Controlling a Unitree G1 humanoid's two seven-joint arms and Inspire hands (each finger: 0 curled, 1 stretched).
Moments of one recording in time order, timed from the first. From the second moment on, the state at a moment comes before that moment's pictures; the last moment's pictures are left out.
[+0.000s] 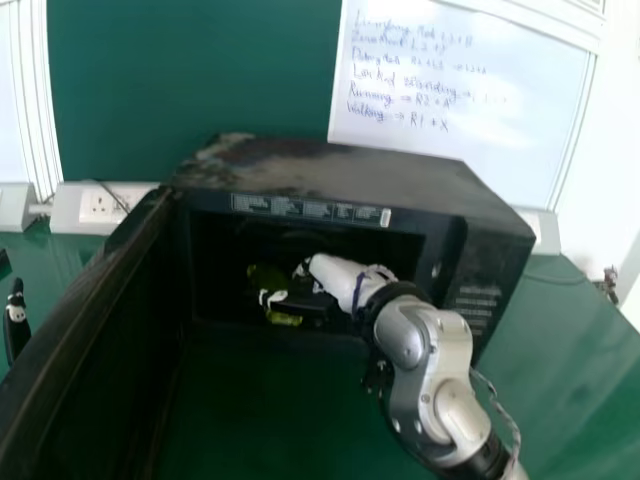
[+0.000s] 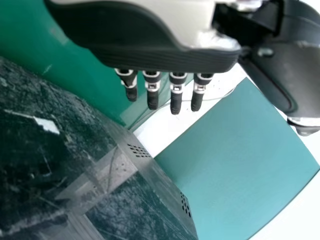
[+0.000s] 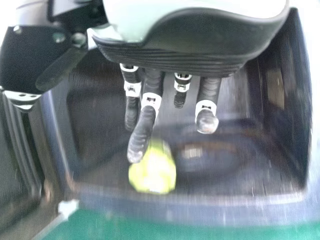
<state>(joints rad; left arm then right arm) 0.18 0.33 0.61 -0.37 -1.24 0.67 0.07 -0.70 -0.37 0.51 -0.29 -0.97 0.66 0.97</state>
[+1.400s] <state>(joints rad) 0.15 0.36 0.61 -0.30 -1.21 0.66 0.02 -0.45 -0.76 -0.26 -0.29 0.01 0.63 1.19</state>
